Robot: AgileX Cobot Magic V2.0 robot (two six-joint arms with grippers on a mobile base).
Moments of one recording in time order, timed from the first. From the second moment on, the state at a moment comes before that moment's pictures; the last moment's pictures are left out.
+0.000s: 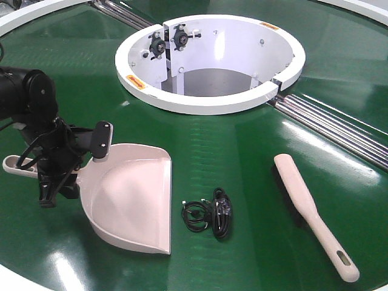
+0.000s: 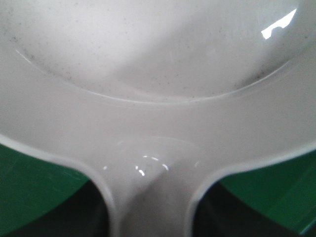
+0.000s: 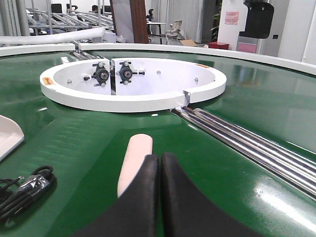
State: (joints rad) left arm -0.22 1.84 -1.38 -0.04 1.15 1.33; right arm 0.13 -0.01 0.03 -0.07 0.11 0.01
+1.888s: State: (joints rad) left arm -0.22 1.87 -1.38 -0.04 1.15 1.32; right arm 0.13 -0.01 0.03 -0.07 0.11 0.01
